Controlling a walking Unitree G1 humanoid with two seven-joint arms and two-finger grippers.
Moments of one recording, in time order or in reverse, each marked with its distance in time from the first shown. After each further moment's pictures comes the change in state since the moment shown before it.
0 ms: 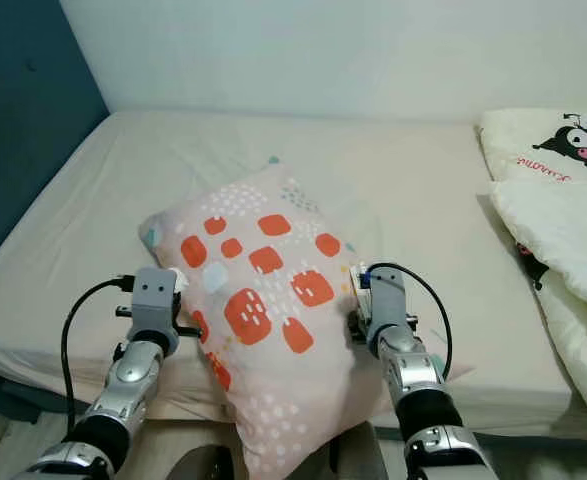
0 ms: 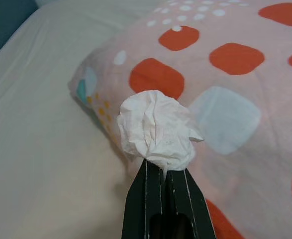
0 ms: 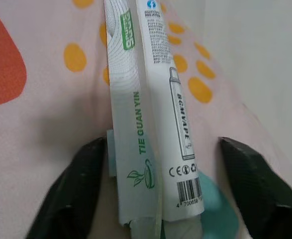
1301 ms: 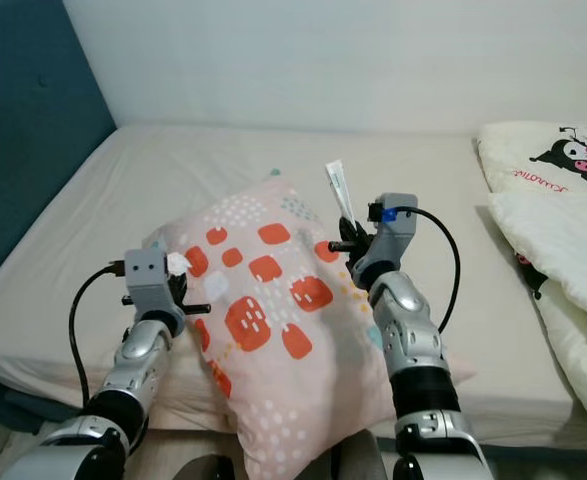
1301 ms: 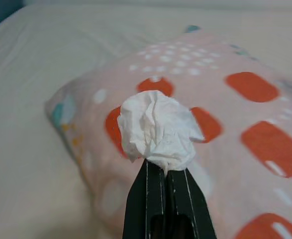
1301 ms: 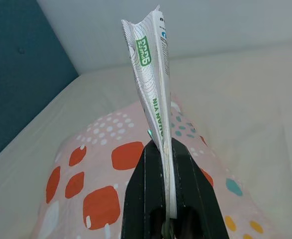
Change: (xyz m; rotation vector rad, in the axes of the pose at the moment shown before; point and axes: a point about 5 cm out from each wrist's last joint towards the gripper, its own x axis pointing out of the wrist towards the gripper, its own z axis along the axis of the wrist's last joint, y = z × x) left arm 0.019 -0.017 0.025 -0.173 0.006 -0.064; right arm -0.029 0.023 0.098 0.234 -0.561 0.347
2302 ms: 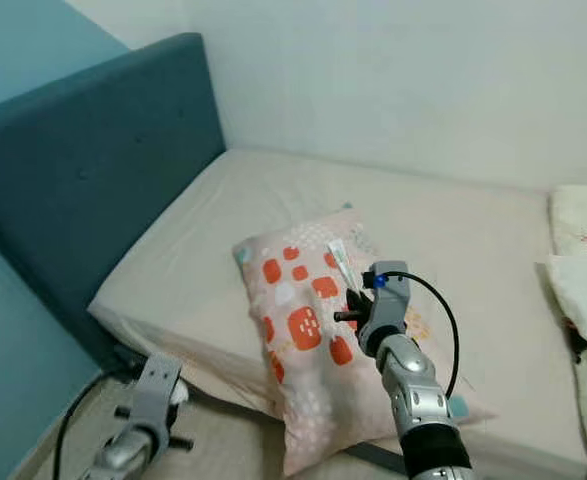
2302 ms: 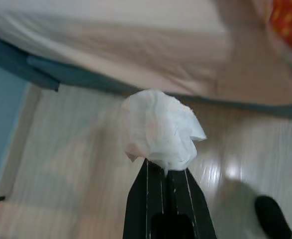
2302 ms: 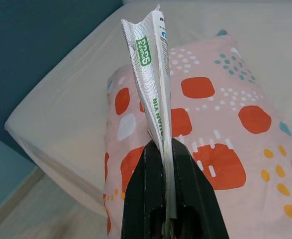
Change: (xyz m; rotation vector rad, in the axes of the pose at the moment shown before) left arm -0.098 0.042 -0.138 0.193 0.597 0.009; right arm -0.040 -0.016 -0.071 -0.090 0.244 -0.063
